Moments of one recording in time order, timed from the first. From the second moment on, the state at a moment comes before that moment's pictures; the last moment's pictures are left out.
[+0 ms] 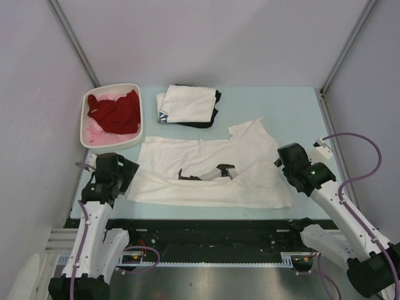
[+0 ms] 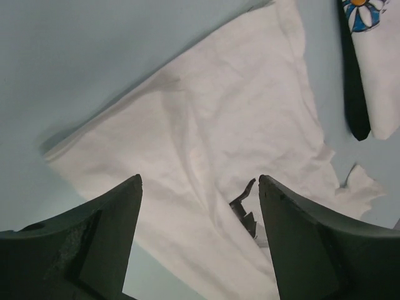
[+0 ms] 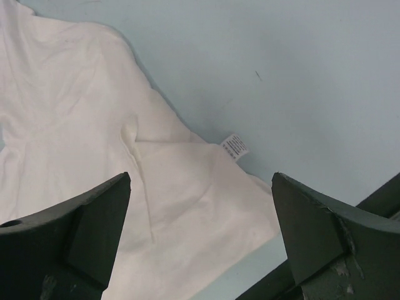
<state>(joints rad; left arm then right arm) 0.02 0.68 0.58 -0.73 -0.13 -1.04 0.43 0.89 0.82 -0.98 0.65 1.15</state>
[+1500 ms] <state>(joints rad) 0.02 0.89 0.47 -0.46 -0.11 -0.96 0.67 1.20 0.59 -0.30 0.19 1.09</state>
